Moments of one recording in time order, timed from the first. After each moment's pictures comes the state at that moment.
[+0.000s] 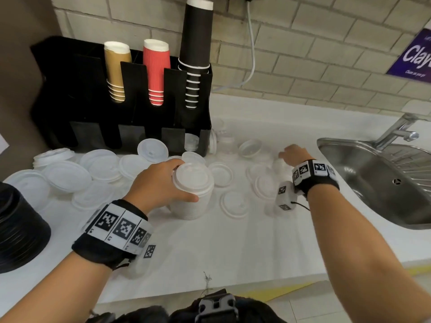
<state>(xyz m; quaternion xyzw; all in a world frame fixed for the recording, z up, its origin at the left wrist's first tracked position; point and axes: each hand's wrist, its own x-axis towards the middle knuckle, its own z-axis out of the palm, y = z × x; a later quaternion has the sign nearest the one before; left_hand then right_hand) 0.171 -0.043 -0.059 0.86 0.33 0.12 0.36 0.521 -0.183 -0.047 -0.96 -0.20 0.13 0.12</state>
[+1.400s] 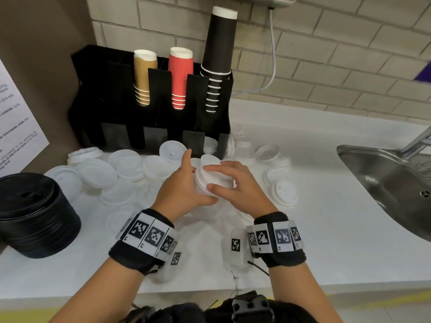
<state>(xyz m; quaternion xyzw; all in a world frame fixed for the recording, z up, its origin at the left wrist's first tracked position) 0.170 -0.053 -0.077 0.83 0.32 0.20 0.42 0.303 -0.162 -0.056 -0.73 -0.53 0.19 0.38</state>
